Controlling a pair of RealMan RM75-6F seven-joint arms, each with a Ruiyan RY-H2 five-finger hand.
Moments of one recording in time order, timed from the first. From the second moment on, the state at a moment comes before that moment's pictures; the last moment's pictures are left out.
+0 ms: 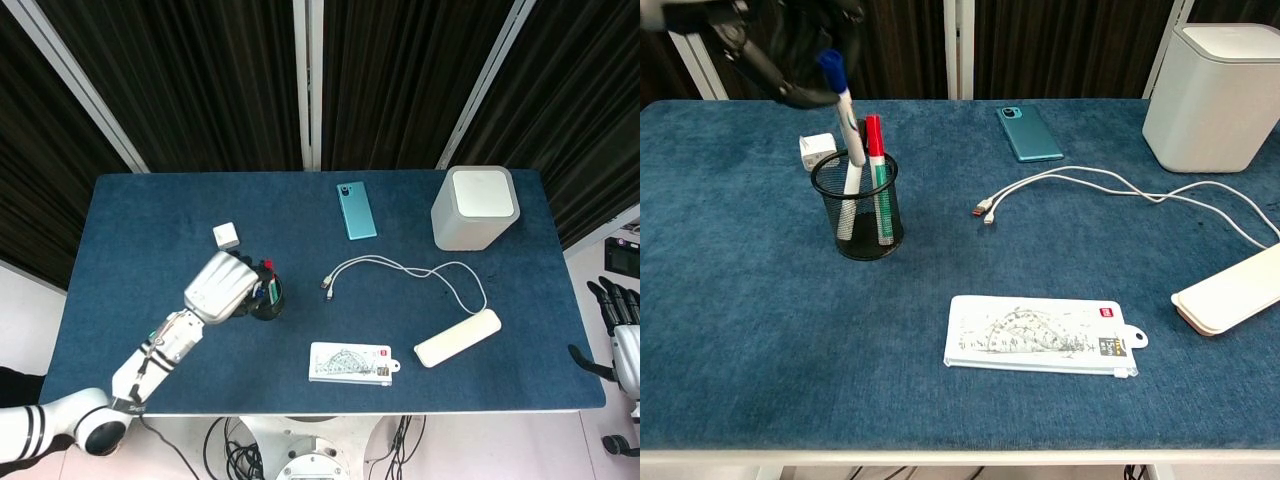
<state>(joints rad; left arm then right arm) -0.77 -1.19 -0.15 -1.93 1.31 1.12 0.43 0.05 -1.02 0.06 -1.56 -1.47 1.45 0.18</state>
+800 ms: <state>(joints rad) -0.75 -1.24 -0.18 -1.53 1.01 0.94 0.35 0.05 -1.02 0.06 -1.59 -1.47 1.45 0.12</state>
